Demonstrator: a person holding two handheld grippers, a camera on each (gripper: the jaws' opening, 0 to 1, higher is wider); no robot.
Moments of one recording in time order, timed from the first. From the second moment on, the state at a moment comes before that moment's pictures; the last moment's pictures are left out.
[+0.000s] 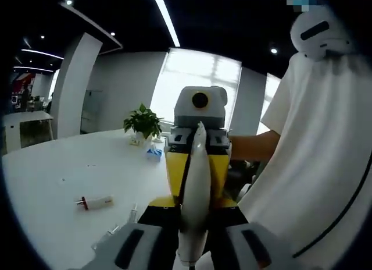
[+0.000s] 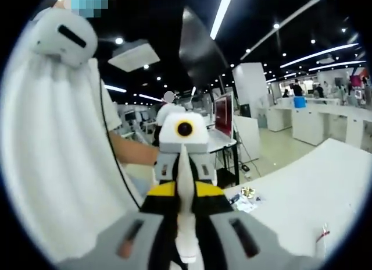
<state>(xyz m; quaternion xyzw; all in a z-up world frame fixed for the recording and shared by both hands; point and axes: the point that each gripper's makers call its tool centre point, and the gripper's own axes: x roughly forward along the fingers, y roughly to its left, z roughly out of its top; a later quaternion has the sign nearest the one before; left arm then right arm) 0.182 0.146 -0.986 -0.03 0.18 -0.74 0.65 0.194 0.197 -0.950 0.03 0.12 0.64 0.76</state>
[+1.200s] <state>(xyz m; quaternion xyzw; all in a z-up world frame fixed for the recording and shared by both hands) 0.214 0.156 -0.966 0.07 0.20 -0.72 0.67 0.207 0.167 -1.002 -0.03 0.15 0.61 0.78</state>
